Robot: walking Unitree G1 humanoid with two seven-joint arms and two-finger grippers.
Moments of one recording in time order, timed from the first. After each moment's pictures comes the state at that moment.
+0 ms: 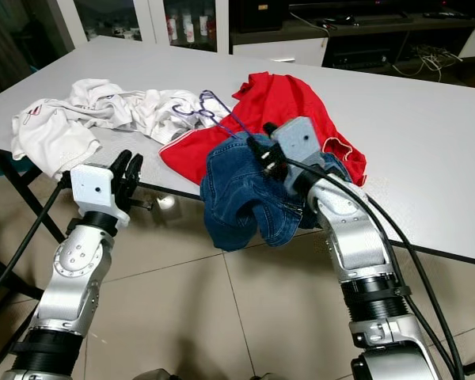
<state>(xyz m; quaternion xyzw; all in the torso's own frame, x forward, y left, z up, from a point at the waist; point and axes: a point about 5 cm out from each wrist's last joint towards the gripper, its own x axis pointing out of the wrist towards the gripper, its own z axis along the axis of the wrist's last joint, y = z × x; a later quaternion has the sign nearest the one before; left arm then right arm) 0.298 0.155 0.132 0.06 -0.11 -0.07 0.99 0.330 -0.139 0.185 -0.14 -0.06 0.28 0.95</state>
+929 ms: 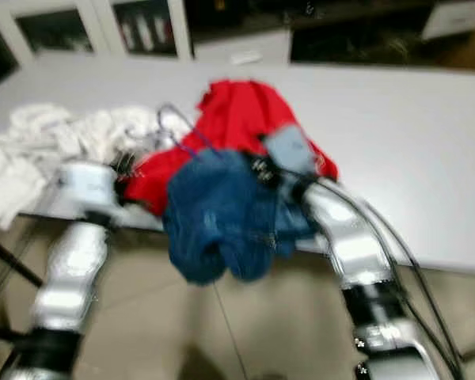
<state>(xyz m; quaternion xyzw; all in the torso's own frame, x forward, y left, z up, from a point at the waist) 0.299 0.146 0.132 0.05 -0.11 -0.08 0.99 0.326 -0.141 0.173 -0.15 -0.04 0.29 0.94</state>
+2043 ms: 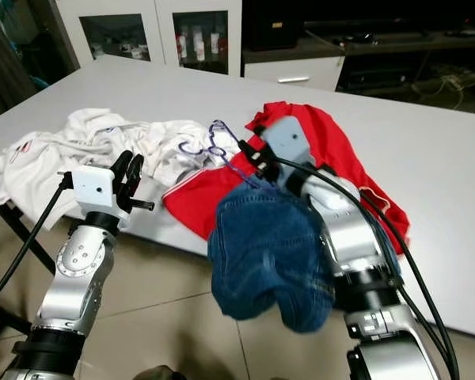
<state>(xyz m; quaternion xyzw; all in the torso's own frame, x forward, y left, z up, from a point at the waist) 0.298 0.152 0.130 0.05 -0.11 -0.06 0.99 0.338 -0.127 0.184 -0.16 -0.05 0.31 0.94</state>
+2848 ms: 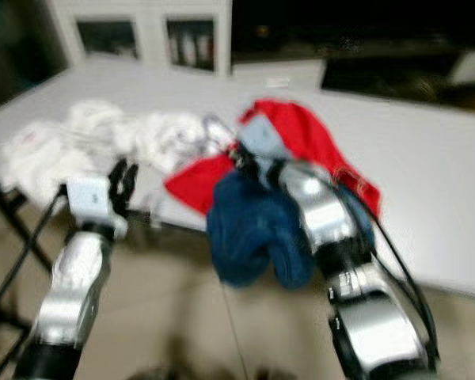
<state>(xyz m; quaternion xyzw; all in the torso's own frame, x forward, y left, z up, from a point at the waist) 0.291 0.155 0.125 0.05 -0.10 -0.05 0.99 0.367 -0.108 0.169 -0.19 0.02 0.32 0.93</state>
